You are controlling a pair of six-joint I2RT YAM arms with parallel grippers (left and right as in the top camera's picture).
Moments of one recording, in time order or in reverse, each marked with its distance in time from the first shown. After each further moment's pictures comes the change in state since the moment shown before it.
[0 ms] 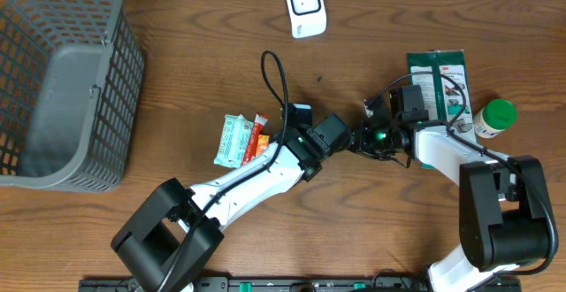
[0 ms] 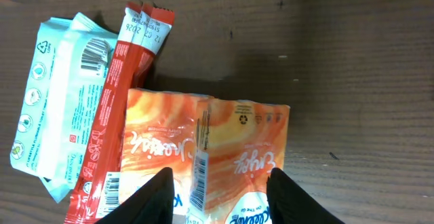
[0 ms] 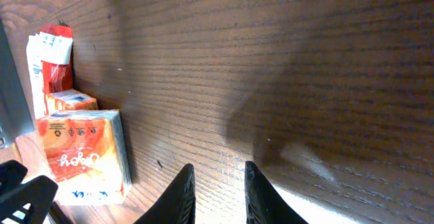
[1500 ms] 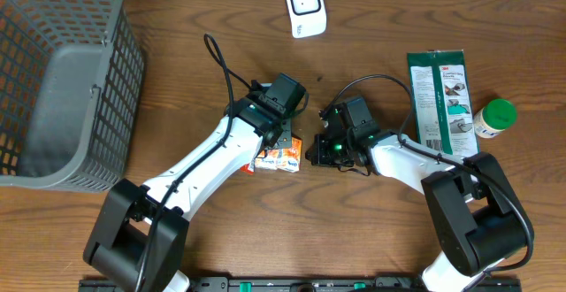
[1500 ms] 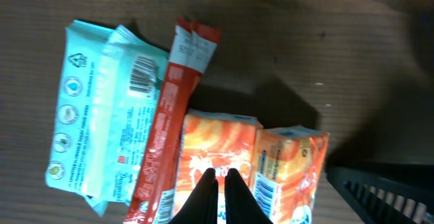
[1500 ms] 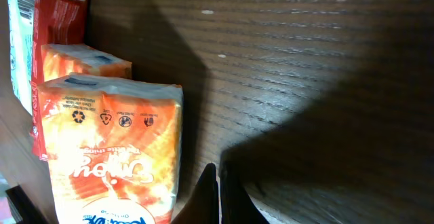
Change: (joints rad) left arm 0.259 -0.074 0.025 -0.045 0.280 0.150; right arm 0.303 0.034 -0.001 0.135 0.125 0.134
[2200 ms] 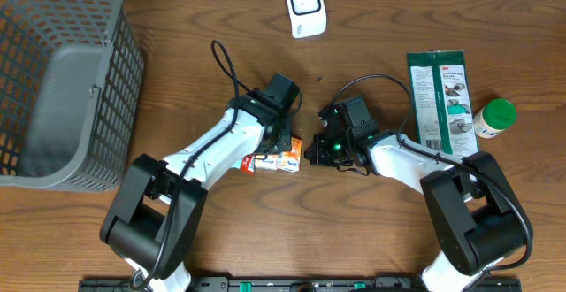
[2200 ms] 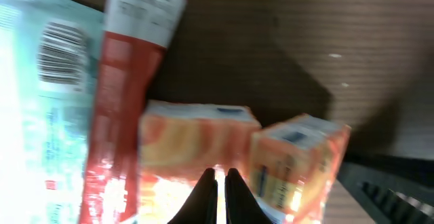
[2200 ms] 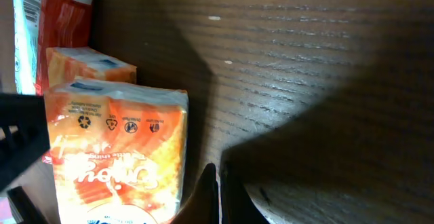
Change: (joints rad) left arm 0.042 0.114 -0.012 0.038 0.172 0.043; right arm 0.005 0.004 0.000 0.020 -0.002 0.003
